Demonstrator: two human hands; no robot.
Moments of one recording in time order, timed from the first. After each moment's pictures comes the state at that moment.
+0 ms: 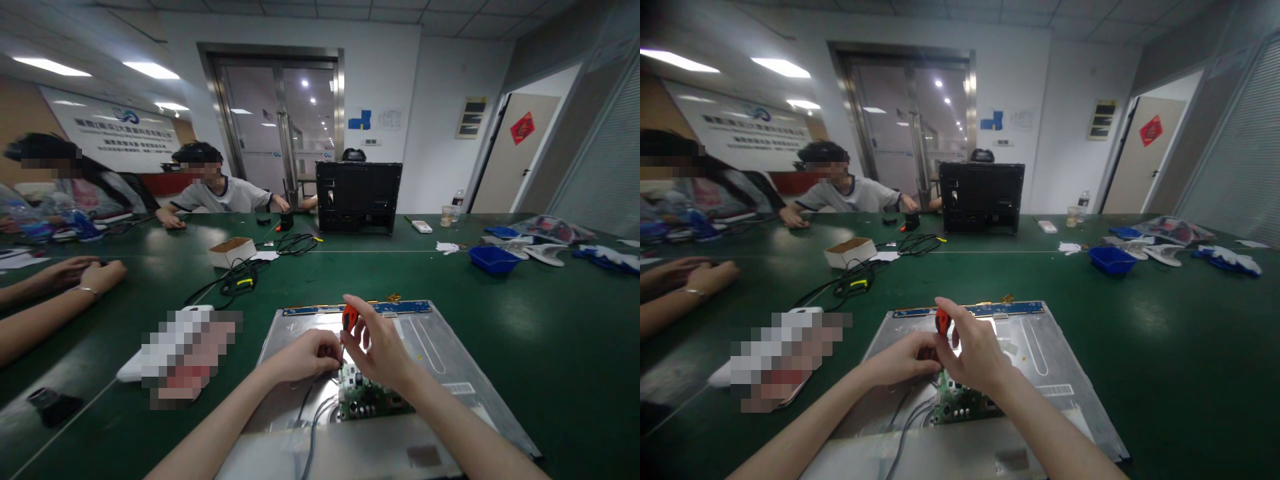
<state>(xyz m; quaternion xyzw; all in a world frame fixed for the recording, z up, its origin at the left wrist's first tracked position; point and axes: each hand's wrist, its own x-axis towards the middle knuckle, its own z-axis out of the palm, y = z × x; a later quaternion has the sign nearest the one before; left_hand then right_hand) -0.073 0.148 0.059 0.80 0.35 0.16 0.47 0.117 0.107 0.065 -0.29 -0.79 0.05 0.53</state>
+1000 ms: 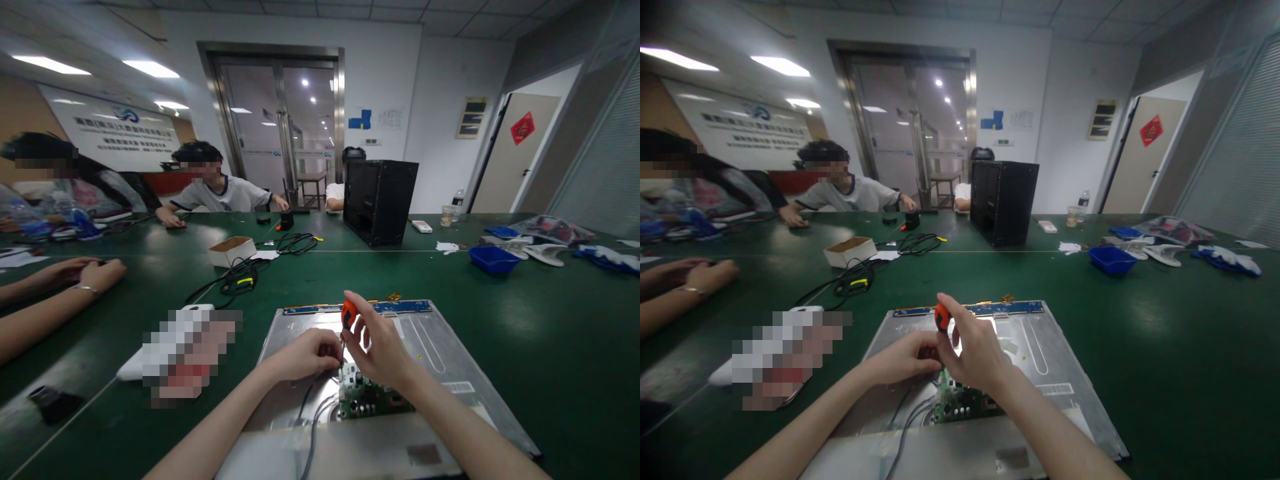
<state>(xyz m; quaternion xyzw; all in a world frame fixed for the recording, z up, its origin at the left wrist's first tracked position) -0.074 0.151 0.052 0.79 0.34 0.16 0.48 0.117 0.106 0.067 -0.30 -0.80 0.06 0.52</state>
